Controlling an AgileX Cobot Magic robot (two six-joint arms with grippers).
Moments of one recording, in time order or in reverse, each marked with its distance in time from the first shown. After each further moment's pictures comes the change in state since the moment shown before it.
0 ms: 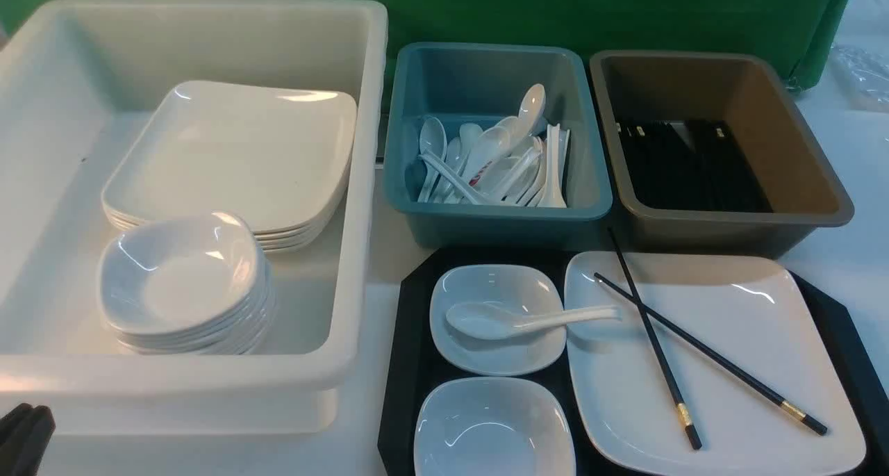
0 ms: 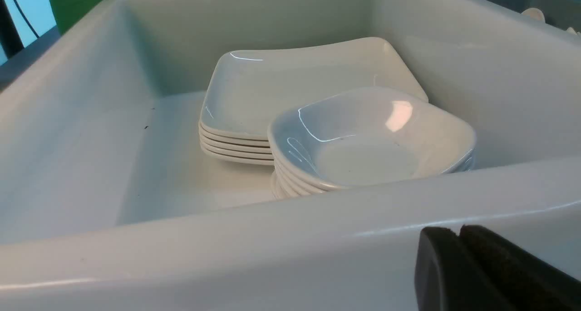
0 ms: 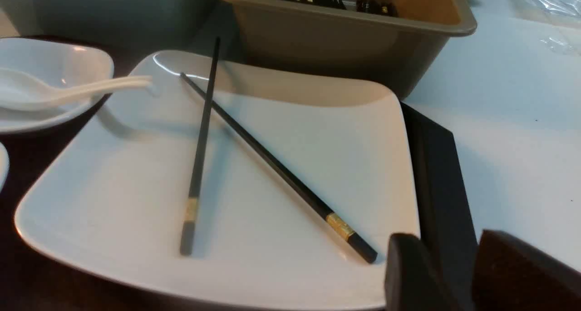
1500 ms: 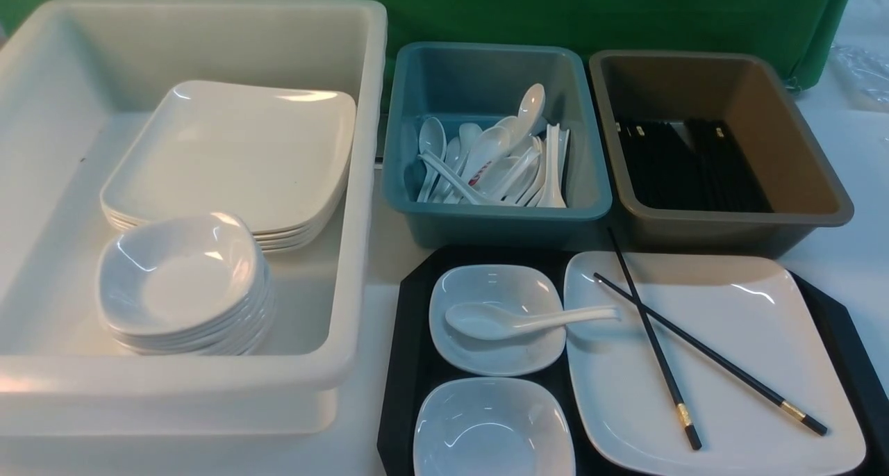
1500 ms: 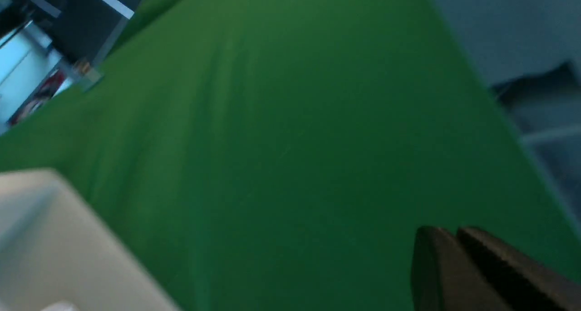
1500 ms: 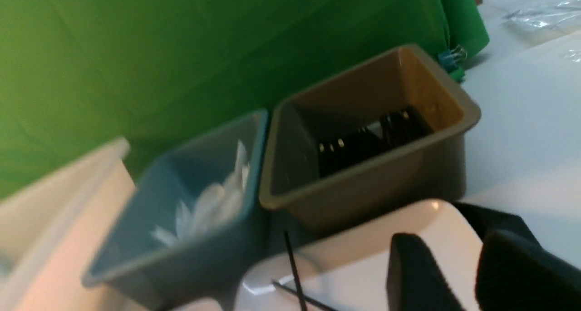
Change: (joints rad) right arm 0.012 0.000 0.000 0.275 -0.325 0.393; left arm 0.000 0.000 -0.019 -0.225 -0.755 -0.731
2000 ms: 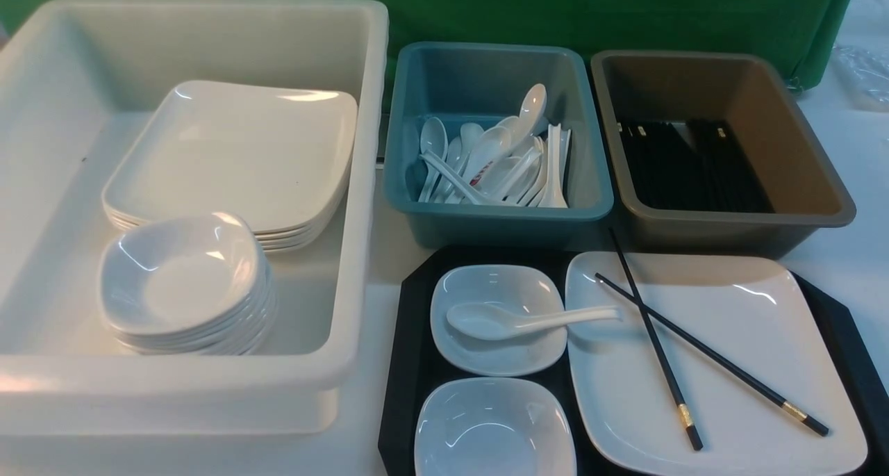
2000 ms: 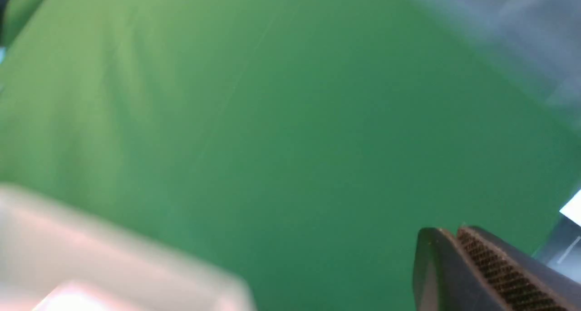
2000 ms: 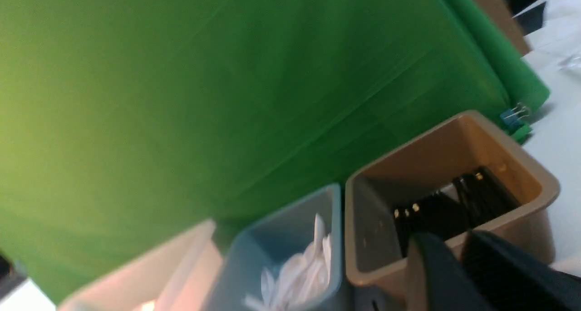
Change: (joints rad) right arm 0.062 0.075 -0.264 -0.117 0.169 0.095; left arm 0.000 0.340 -0.678 0.278 0.773 0.040
